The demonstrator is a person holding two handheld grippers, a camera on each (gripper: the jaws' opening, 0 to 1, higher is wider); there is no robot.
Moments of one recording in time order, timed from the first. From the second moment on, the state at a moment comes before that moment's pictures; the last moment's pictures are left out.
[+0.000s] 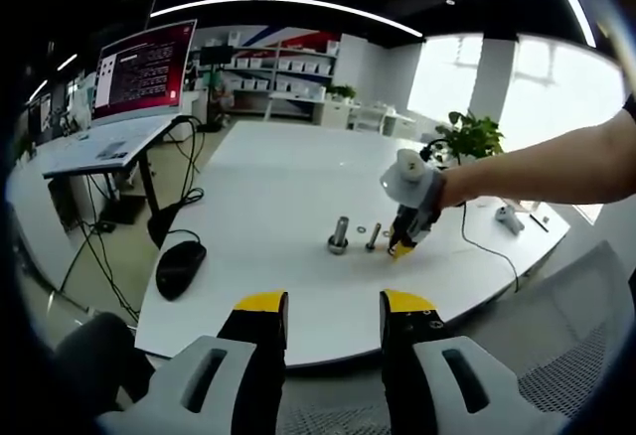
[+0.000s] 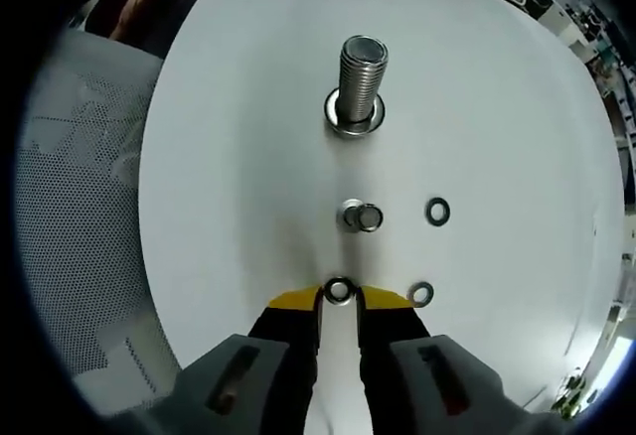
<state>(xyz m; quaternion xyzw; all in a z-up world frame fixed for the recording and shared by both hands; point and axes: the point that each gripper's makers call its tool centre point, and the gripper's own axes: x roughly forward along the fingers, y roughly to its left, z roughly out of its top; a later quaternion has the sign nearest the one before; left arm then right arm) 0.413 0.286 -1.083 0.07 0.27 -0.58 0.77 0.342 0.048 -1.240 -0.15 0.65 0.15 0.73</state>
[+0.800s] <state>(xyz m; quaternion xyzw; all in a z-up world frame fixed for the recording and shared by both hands) 0.414 0.287 -1.084 0.07 0.27 -0.57 0.77 0.344 0.047 -1.243 -0.15 0.67 0.14 0.72</state>
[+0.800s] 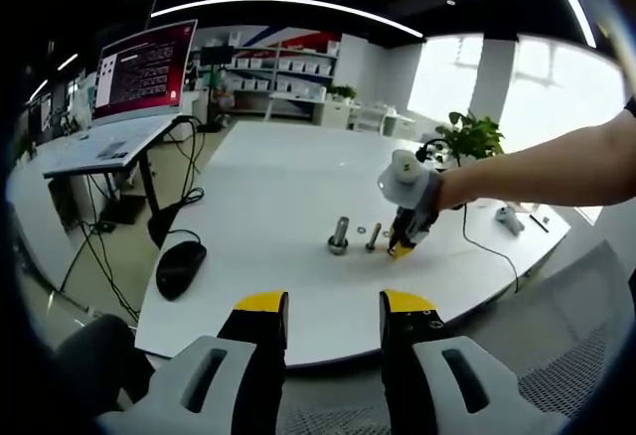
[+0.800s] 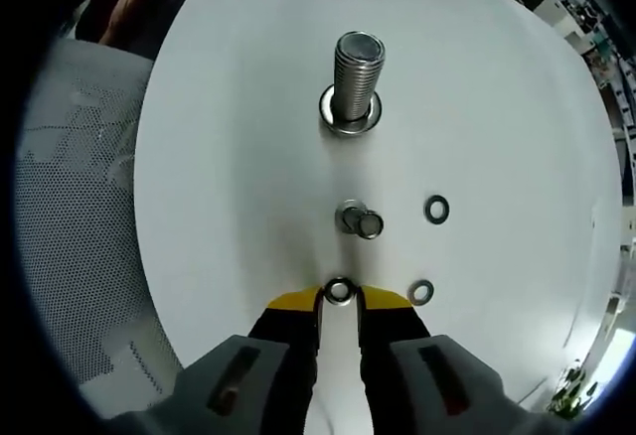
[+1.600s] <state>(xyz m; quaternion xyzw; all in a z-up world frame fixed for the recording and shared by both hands) 0.413 0.286 -1.083 0.07 0.27 -0.58 0.77 0.350 0.040 -1.216 -0.11 0.62 0.11 0.77</state>
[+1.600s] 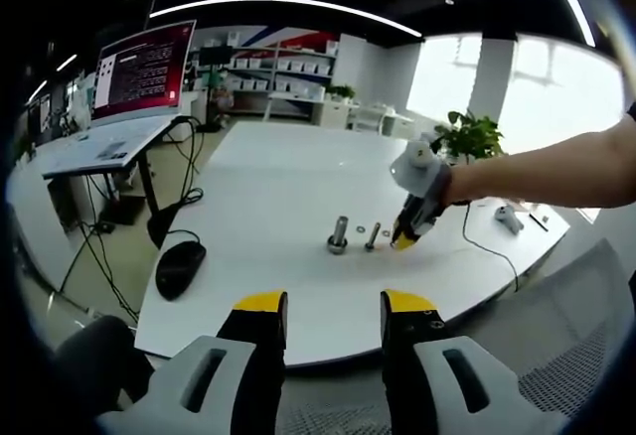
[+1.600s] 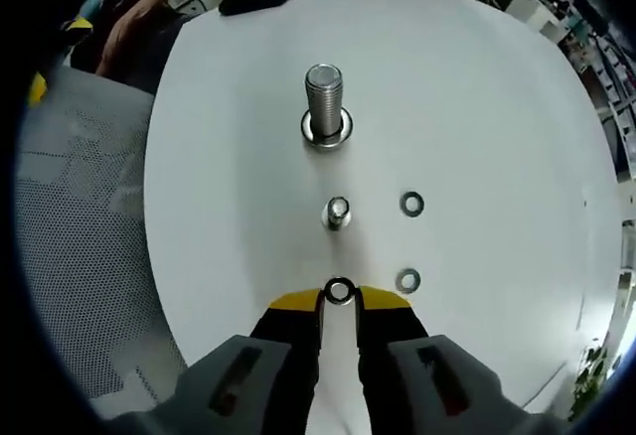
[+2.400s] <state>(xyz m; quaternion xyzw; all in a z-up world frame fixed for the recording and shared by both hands) 0.412 0.286 -1.083 0.08 0.27 -0.58 0.77 0.392 0.055 -1.167 -0.10 0.57 0.14 0.80</state>
